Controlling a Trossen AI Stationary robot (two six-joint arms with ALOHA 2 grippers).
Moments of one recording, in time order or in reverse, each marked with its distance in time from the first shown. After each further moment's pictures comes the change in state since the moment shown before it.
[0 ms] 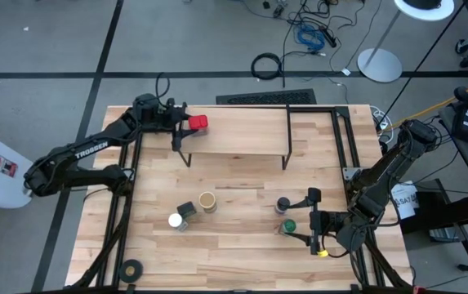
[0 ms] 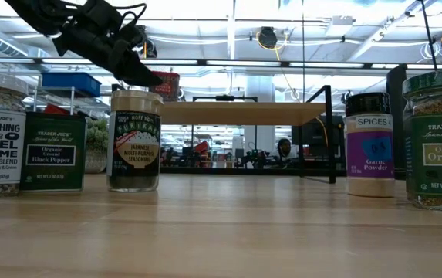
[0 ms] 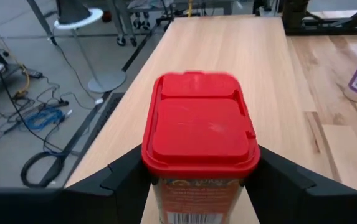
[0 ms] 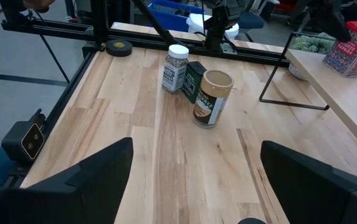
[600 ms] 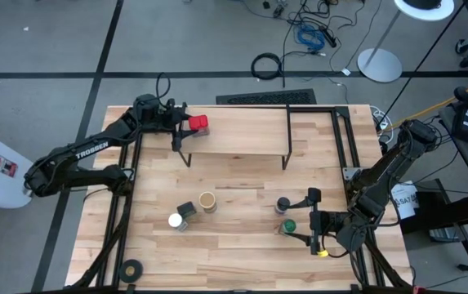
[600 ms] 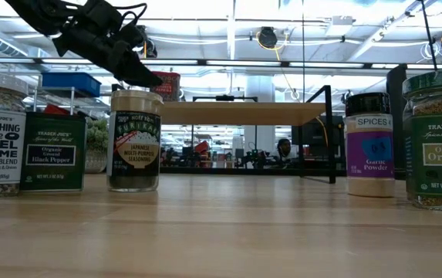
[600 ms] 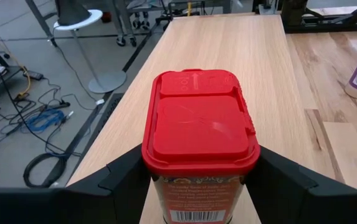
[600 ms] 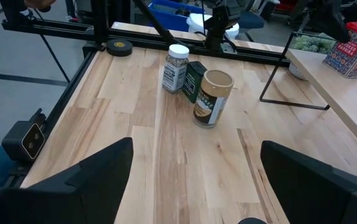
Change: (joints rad) left arm 0.001 0.000 -0.001 0.002 -0.001 0.014; right arm 0.000 0.000 0.000 0.000 -0.002 0.000
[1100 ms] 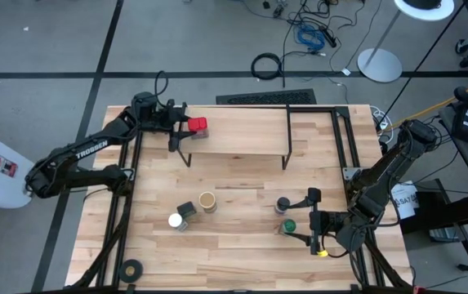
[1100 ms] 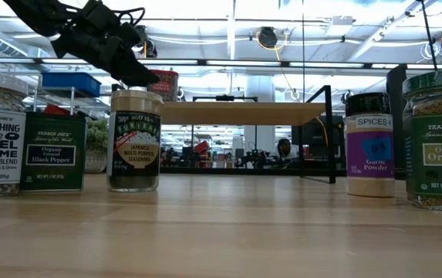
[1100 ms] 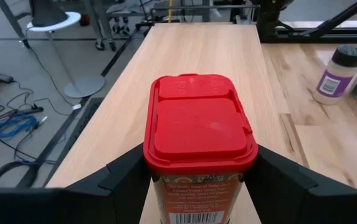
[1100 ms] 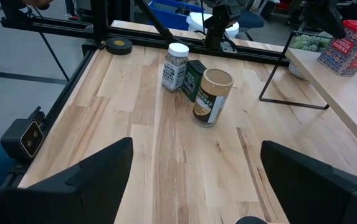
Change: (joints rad) left arm 0.056 -0.001 0.000 -0.022 0.149 -0.005; right arm 0.000 0.000 0.000 -0.008 0.000 0.000
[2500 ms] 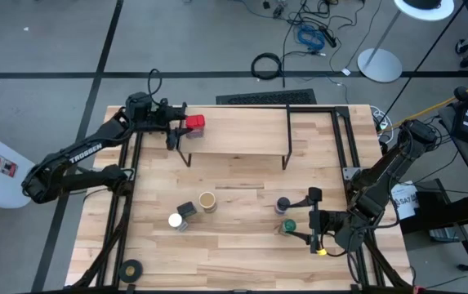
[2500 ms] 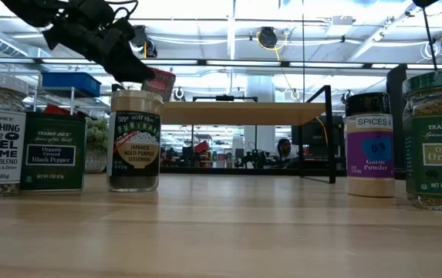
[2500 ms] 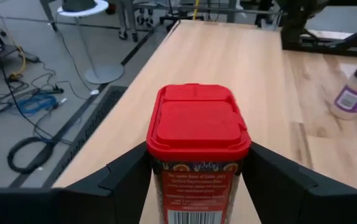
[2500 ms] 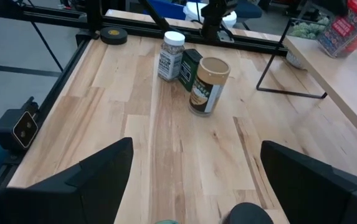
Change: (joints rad) left arm -0.012 -0.083 0.014 -0.082 -0.109 -0.100; right arm 0.000 0.000 0.000 -0.061 -0.001 0.053
